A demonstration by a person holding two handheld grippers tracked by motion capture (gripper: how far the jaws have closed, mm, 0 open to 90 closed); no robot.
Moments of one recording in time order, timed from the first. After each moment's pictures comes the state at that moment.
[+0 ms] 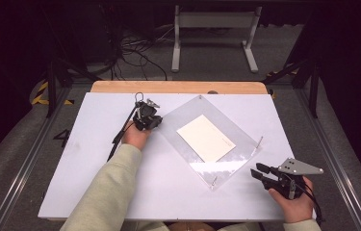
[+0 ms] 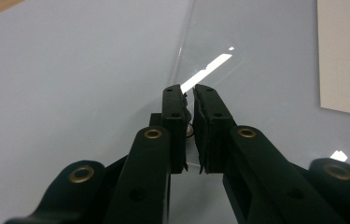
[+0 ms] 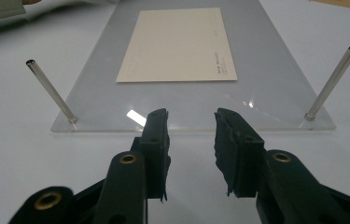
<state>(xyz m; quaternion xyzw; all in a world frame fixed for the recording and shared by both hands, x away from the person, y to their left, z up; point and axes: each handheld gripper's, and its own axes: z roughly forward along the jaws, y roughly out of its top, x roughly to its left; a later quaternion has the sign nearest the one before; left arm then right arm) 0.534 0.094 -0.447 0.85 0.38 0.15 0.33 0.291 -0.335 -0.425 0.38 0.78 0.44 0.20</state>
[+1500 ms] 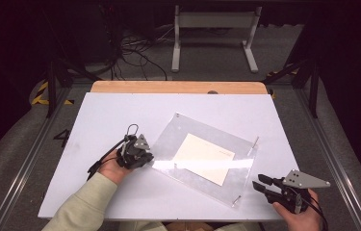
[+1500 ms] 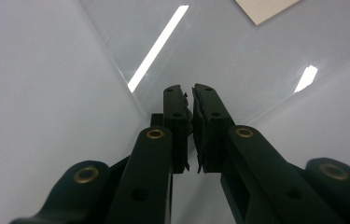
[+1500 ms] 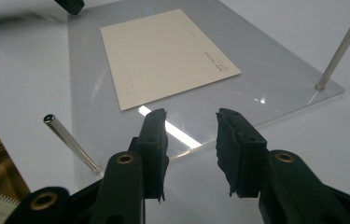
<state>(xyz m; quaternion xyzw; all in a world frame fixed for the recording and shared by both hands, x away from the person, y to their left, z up) 0.395 0.130 -0.439 0.93 0.23 0.10 0.28 0.258 -0.336 -0.426 0.37 0.79 0.45 0.19</state>
